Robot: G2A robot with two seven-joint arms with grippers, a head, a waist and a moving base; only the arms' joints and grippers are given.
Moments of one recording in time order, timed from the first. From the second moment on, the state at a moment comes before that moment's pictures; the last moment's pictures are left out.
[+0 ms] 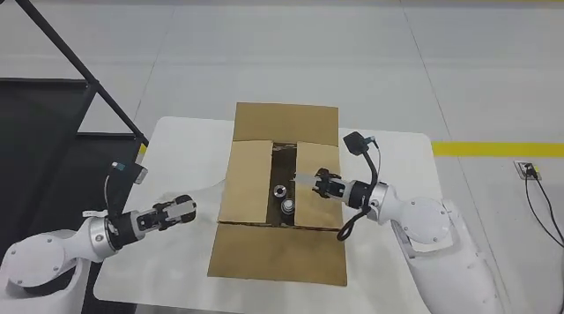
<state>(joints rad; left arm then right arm) 1.23 -1.04 -1.77 -1.68 -0.25 -0.22 -1.26 -0.93 -1.33 1.31 -1.65 -0.26 -0.03 0.92</state>
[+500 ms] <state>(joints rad) 1.17 -1.01 -1.63 -1.53 -0.17 -0.25 -1.46 -0.90 -1.34 1.37 -1.49 -0.25 -0.01 0.58</state>
